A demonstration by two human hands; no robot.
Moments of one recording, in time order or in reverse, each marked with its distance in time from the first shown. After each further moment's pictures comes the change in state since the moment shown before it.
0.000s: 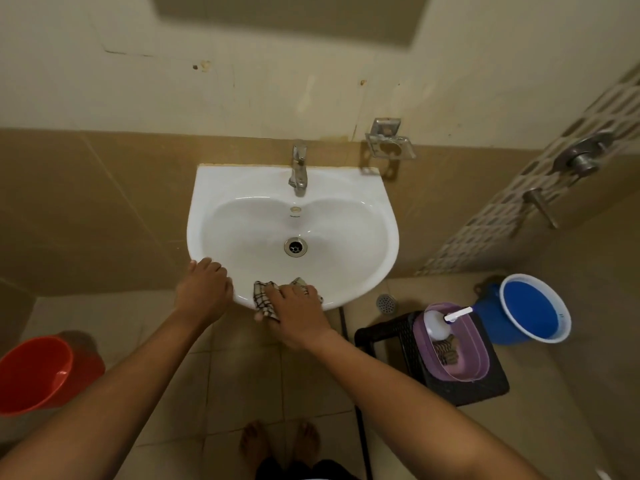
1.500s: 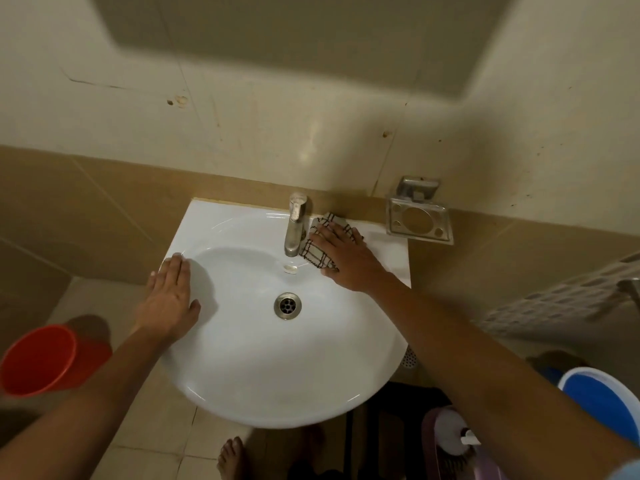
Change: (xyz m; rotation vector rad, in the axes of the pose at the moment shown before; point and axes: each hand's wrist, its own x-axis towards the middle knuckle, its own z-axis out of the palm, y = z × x) left_hand 0.108 -0.013 0.010 -0.074 -0.063 -0.337; right_hand 0.231 0.249 -0.075 -0.037 -0.037 -0.323
